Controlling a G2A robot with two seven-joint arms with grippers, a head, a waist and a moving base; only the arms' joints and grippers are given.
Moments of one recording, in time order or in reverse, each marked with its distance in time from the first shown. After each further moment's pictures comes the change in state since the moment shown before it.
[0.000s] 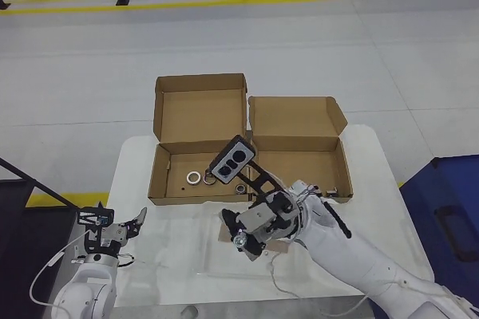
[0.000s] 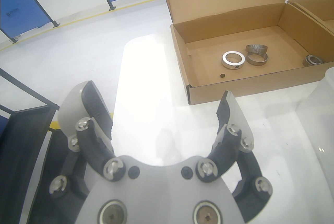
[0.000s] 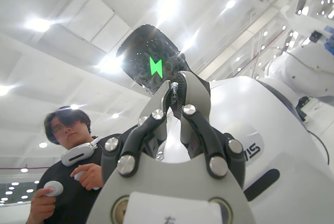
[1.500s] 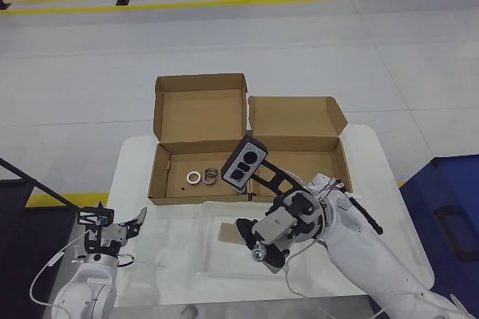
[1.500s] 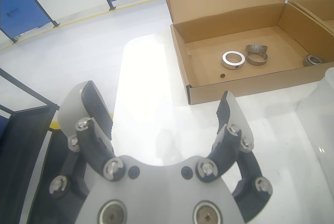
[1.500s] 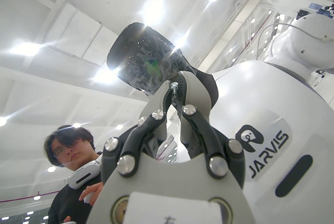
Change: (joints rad) left arm 0.000 0.000 0.000 0.000 0.000 0.000 0.000; right arm -0.084 0.004 0.184 -0.114 -0.053 0.219 -0.053
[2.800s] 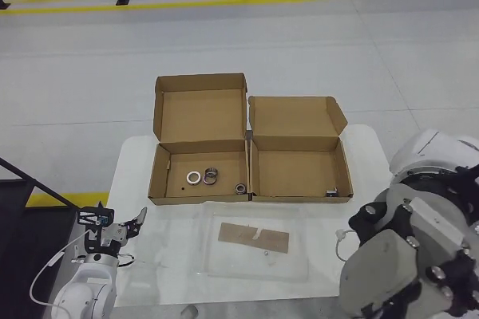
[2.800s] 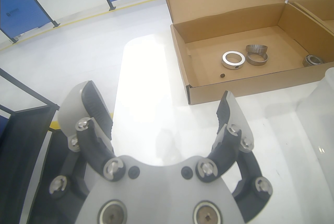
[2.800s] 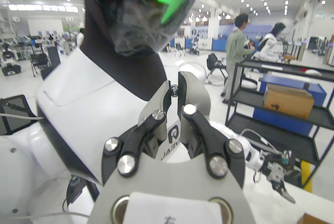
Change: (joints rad) left arm 0.000 0.000 0.000 0.000 0.000 0.000 0.000; right arm 0.085 0.034 0.465 -0.221 -0.626 -0.823 0.011
